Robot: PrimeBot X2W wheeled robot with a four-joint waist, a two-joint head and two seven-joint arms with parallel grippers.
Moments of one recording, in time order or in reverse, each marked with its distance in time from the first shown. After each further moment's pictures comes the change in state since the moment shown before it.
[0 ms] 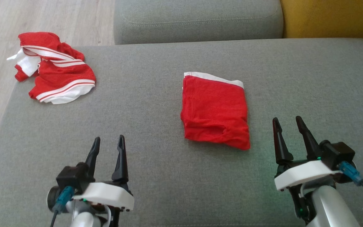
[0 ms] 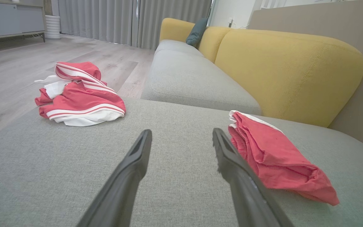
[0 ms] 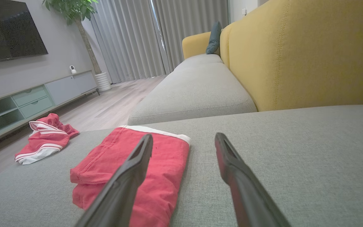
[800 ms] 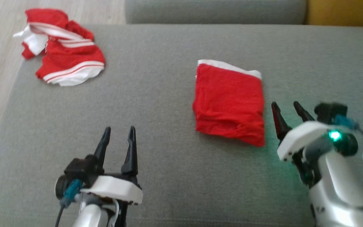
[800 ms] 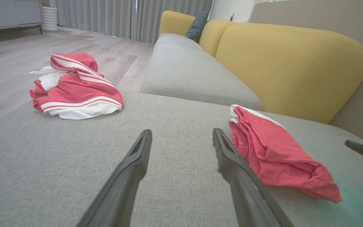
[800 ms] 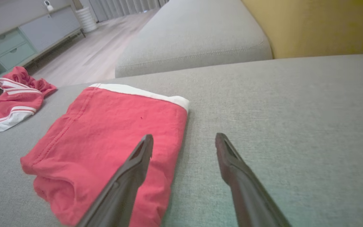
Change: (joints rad) left arm -0.026 0.000 -0.053 -0.026 0.000 0.001 0.000; right arm -0.183 0.000 -0.069 0.129 -0.011 0.000 0.309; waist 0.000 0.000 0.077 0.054
